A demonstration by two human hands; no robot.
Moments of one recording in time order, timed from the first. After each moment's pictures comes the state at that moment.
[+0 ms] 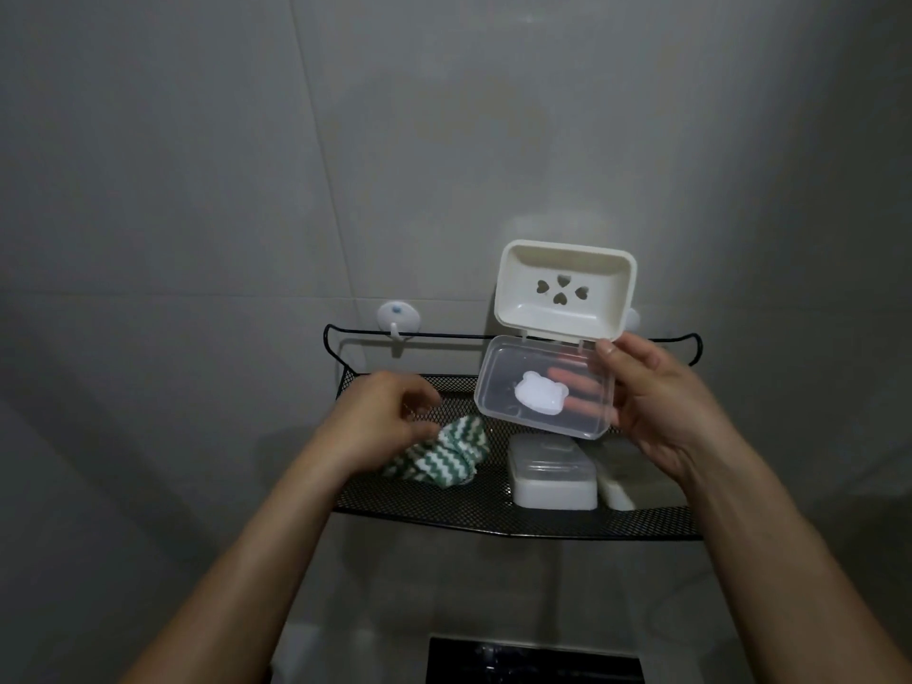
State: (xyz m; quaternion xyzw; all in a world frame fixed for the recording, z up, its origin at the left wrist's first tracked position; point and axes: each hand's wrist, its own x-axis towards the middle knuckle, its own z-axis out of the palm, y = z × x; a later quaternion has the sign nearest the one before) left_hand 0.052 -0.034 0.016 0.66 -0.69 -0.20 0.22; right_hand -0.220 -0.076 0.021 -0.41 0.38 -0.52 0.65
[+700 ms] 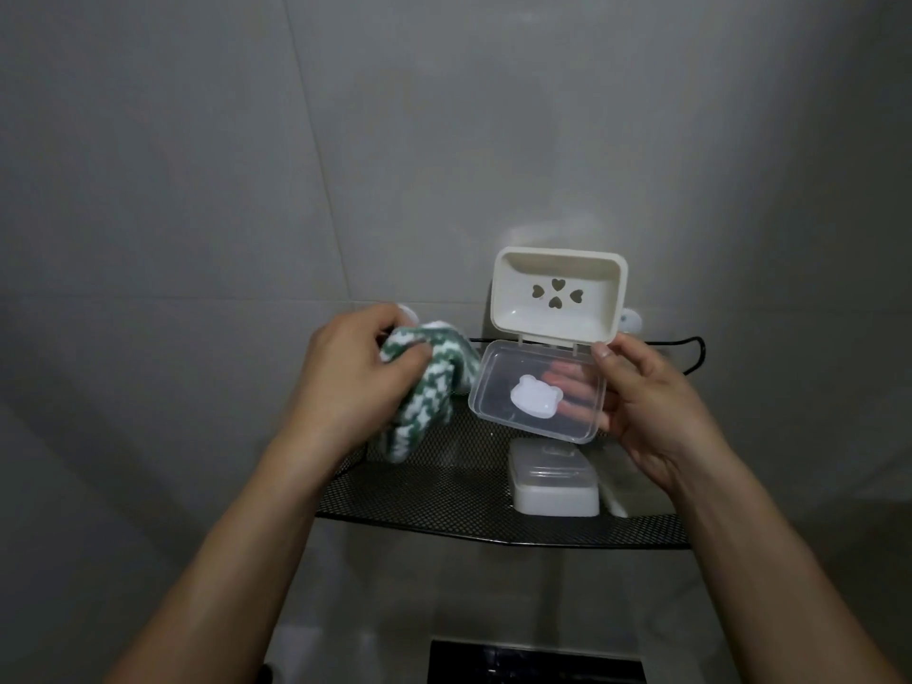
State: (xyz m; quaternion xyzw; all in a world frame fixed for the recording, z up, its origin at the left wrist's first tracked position) left_hand 0.042 -0.022 0.061 0.61 -0.65 -0.05 0.45; right_hand -0.213 -0.076 0.017 -0.41 0.37 -0.54 0.64
